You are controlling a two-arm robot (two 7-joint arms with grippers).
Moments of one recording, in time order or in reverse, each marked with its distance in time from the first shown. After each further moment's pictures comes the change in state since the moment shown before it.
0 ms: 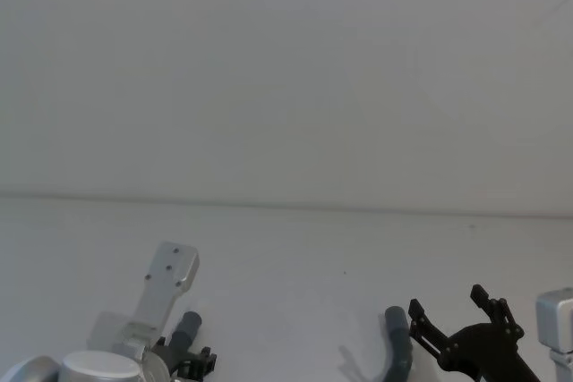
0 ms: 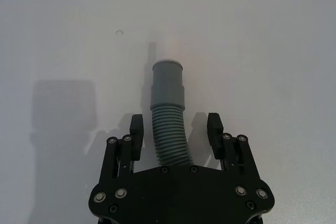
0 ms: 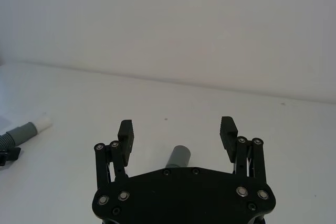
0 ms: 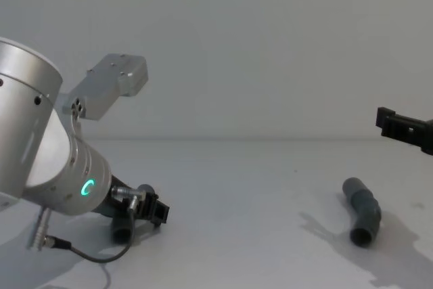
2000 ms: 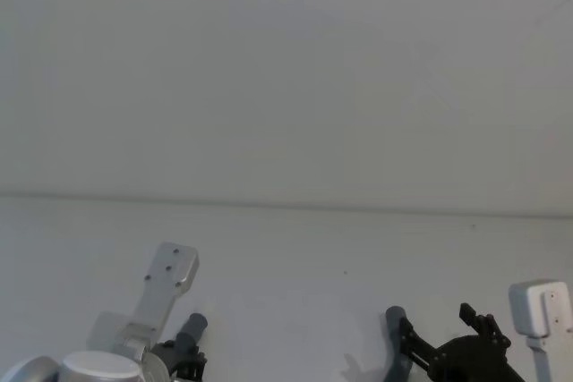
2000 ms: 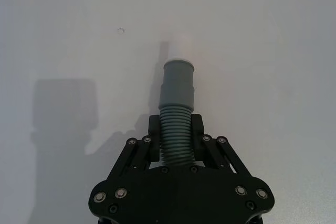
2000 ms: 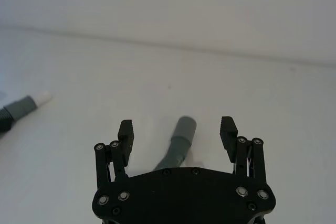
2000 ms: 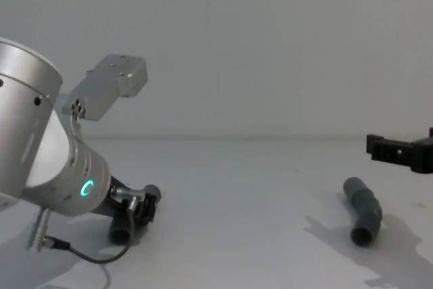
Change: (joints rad) left arm 0.000 0.000 0.000 0.000 0.001 0.003 0.001; right arm 0.017 -0.008 -0.008 -0.039 0.003 0.208 -0.019
